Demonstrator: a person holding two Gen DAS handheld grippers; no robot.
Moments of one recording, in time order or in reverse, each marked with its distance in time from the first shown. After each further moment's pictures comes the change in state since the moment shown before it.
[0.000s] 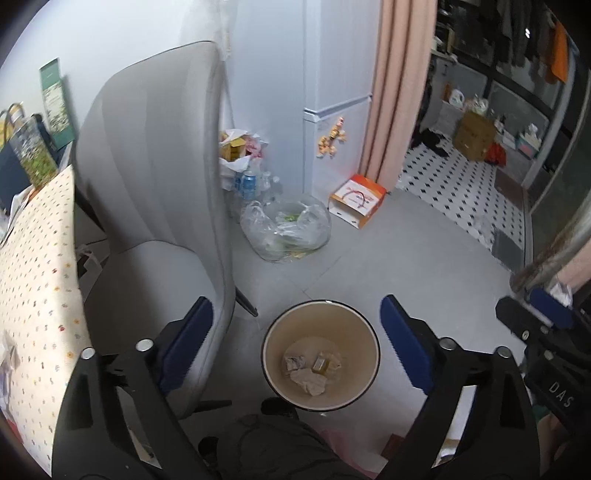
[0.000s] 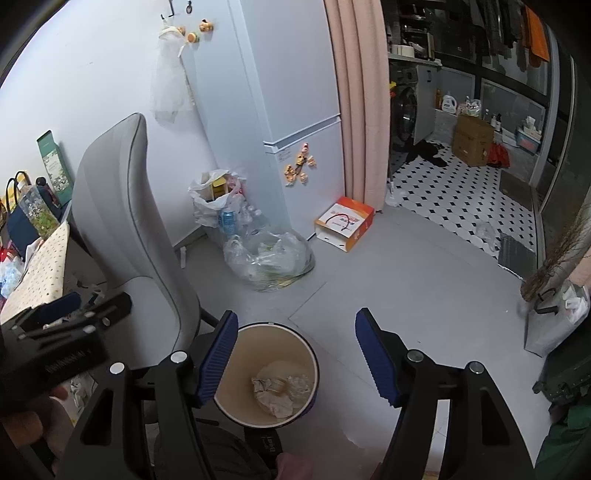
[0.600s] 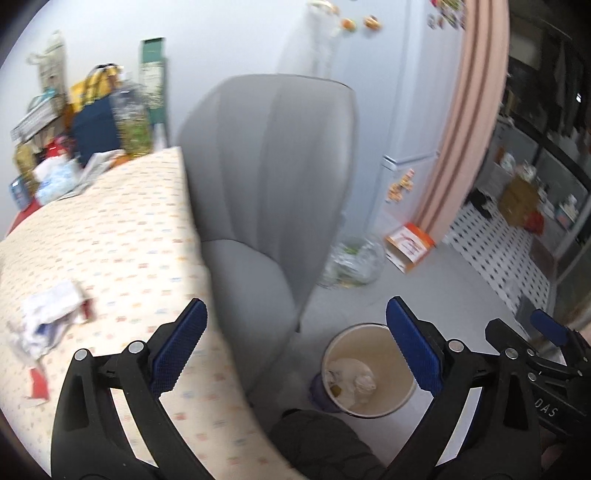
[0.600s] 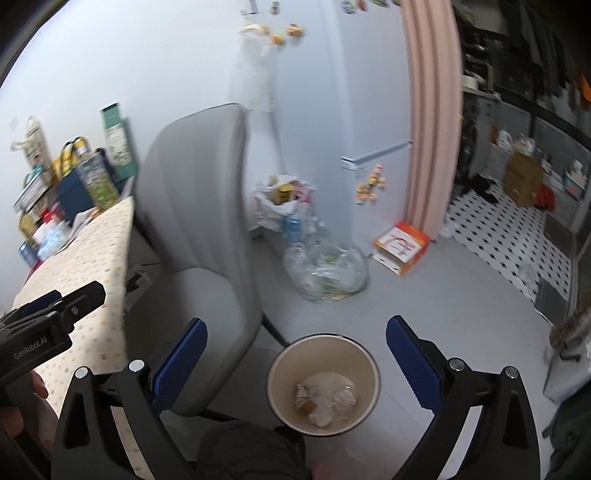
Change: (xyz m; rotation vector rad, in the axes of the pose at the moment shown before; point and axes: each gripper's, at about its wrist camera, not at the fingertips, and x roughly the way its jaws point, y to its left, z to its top) left arm -0.089 0.118 -0.036 -0.226 -0.136 0.159; right arm -0.024 0.109 0.003 -0.170 -0.050 0.171
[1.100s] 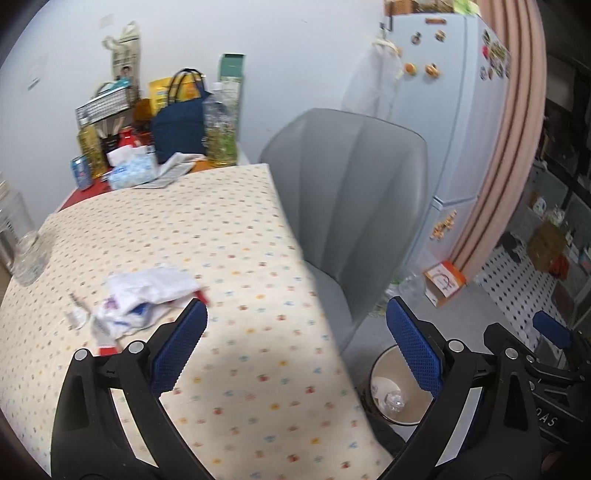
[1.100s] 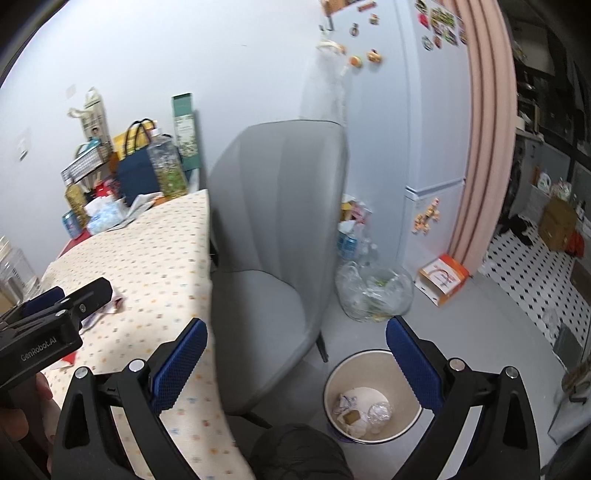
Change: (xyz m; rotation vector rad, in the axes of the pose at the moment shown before) left arm -0.071 0.100 -0.020 -0.128 -0.110 0.123; right arm -0.048 0.109 -0.015 -0.150 -0.065 0.129
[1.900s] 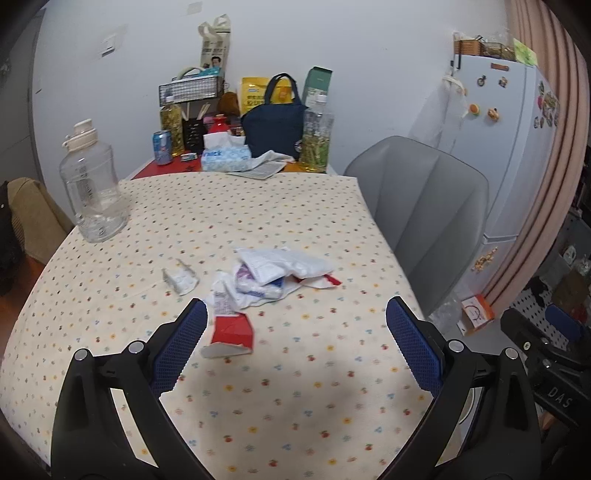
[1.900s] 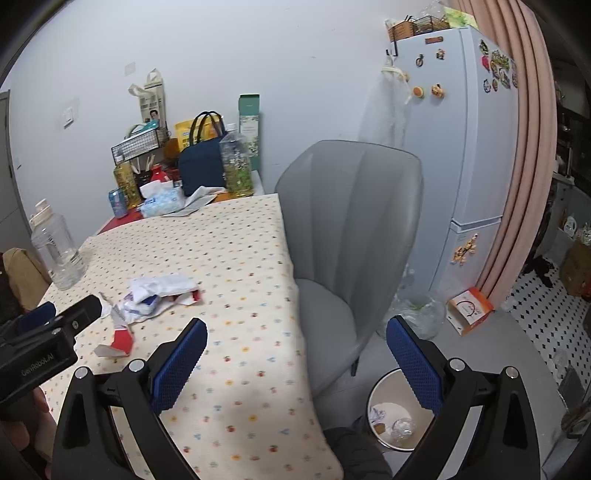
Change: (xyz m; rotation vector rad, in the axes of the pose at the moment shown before) left arm -0.063 0.118 -0.039 -0.162 -0.049 0.146; right arm -0.033 0.113 -0.011 -0.138 -0.048 0.089
